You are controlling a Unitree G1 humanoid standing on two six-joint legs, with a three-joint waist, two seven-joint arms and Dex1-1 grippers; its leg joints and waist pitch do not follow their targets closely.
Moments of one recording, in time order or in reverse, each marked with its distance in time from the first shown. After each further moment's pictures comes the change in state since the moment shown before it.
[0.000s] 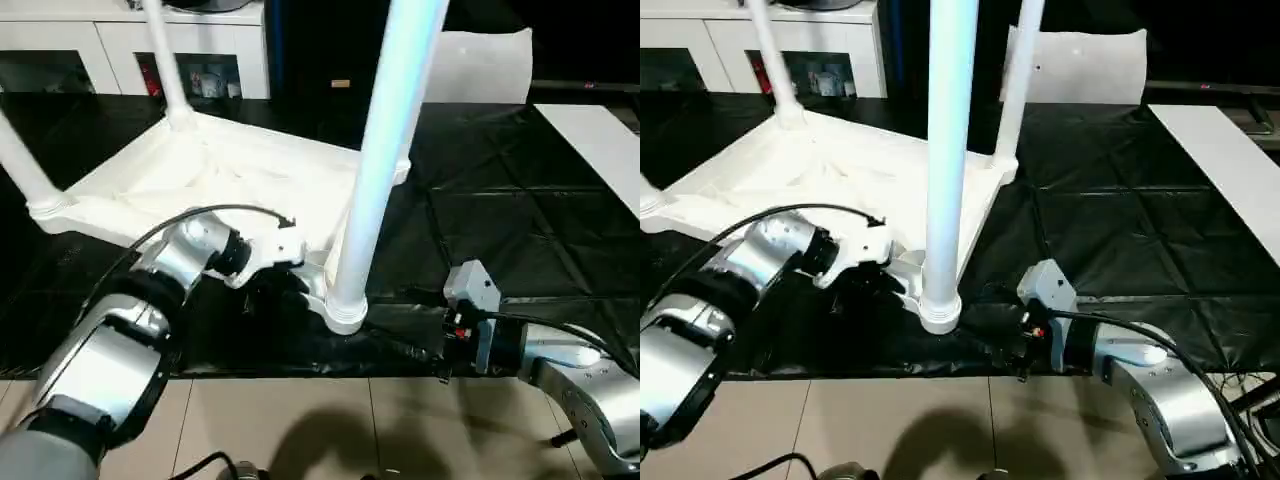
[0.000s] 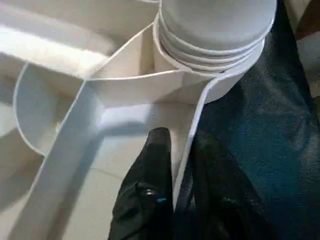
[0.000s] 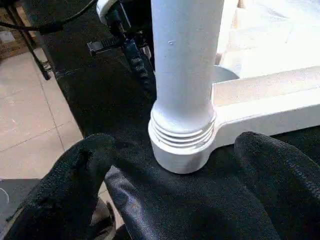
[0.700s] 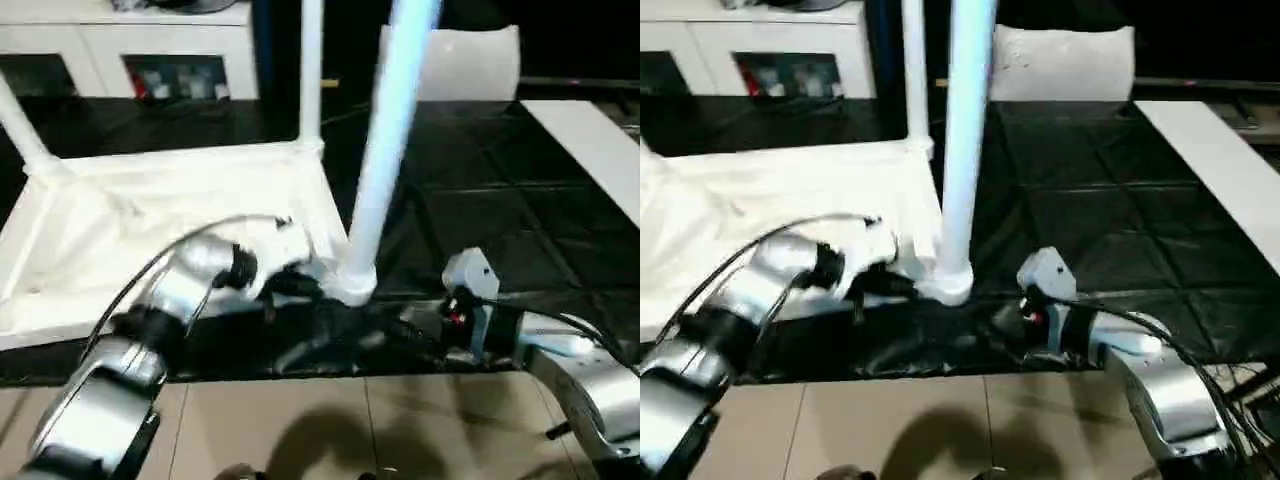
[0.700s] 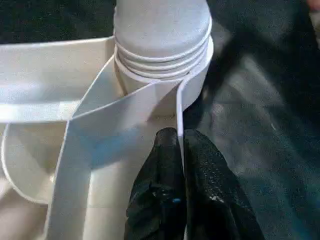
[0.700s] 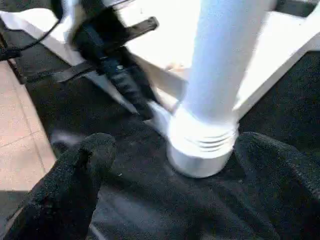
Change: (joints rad) left arm 0.246 0.016 0.077 -0.395 -0.049 0.089 0.179; right arm -0.049 0.029 -0.001 0.080 -0.041 -0.061 -0.049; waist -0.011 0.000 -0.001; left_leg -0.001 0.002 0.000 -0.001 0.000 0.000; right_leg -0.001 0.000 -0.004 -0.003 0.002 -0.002
